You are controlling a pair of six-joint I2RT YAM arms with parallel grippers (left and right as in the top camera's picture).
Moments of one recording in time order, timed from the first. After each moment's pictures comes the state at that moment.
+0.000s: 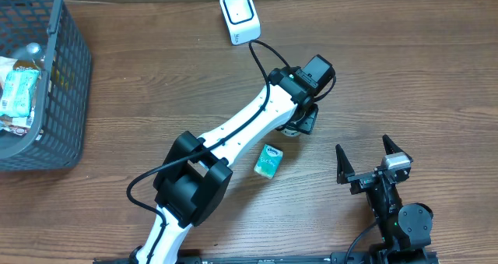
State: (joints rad) left arm -0.78 2.18 1.86 -1.03 -0.04 -0.43; right arm 0.13 0.01 0.02 -0.03 -0.08 0.01
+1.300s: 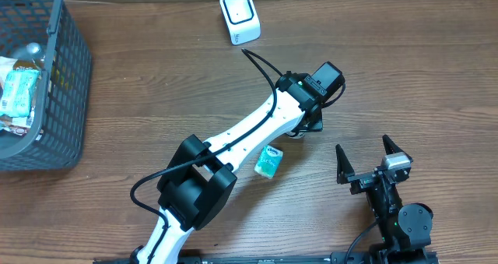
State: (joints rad) left arm -0.82 2.18 1.86 -1.02 -0.09 -0.84; right arm 0.13 0.01 0.02 -0.03 -0.08 0.01
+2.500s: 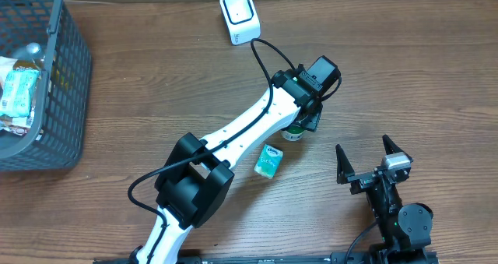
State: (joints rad) left arm -0.79 2.18 1.87 -0.98 -0.09 -0.49; right arm 0.13 0.01 0.02 -0.03 -0.08 0.01
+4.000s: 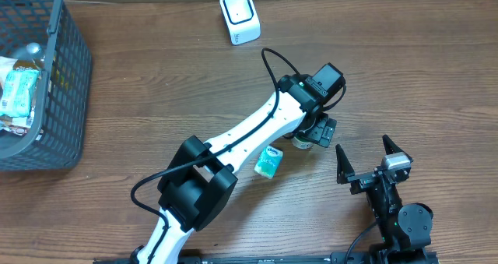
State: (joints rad) left arm -0.83 2.18 1.87 -1.04 0.05 -0.44; right arm 0.13 0.01 0.02 -0.03 -0.08 0.01
